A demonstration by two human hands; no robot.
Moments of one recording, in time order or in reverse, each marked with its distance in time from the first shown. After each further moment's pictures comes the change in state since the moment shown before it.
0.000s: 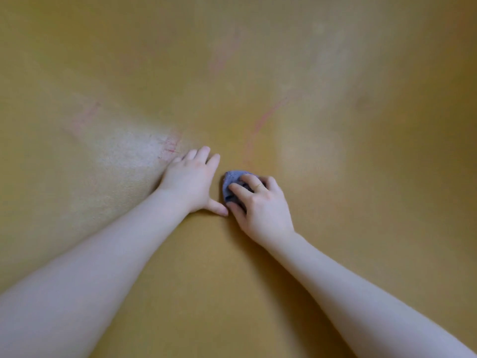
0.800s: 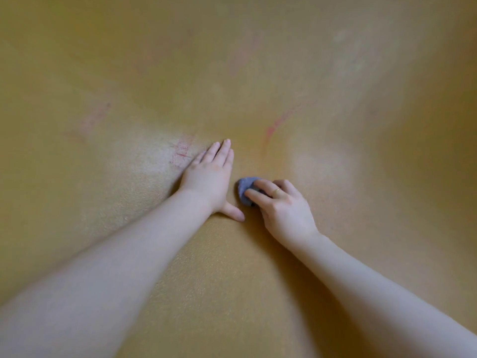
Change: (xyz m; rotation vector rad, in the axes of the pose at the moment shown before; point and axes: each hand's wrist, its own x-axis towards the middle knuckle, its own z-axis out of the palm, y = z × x) left_hand 0.020 -0.007 0.008 -0.053 -0.031 0.063; right_hand 0.006 0.016 0.002 -0.103 0.010 -0.156
